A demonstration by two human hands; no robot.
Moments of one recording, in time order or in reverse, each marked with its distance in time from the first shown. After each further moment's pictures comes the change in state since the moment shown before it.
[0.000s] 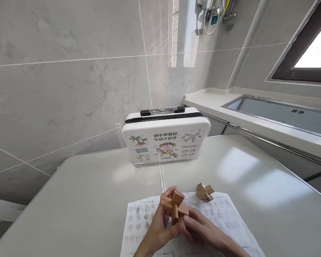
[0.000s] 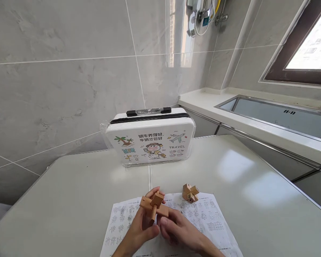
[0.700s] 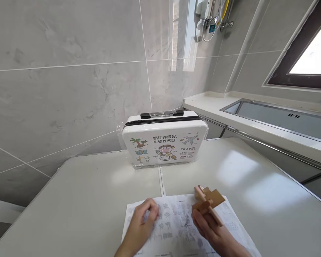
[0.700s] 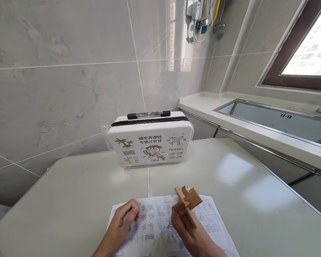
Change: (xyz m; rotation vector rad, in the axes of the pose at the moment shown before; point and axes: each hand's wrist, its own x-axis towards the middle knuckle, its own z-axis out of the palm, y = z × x) left_hand -0.017 0.056 -0.025 0.655 0.256 -0.030; right_hand -0.033 0.001 -0.020 -0.377 0.441 -0.106
